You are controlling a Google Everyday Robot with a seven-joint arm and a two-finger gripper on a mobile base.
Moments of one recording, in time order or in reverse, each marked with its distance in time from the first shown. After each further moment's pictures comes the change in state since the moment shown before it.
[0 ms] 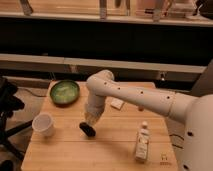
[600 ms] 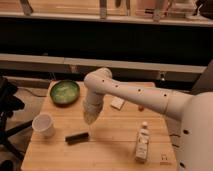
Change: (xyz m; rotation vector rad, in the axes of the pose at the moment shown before) arm -0.002 -0.010 -0.003 -0.007 -0.005 -0.001
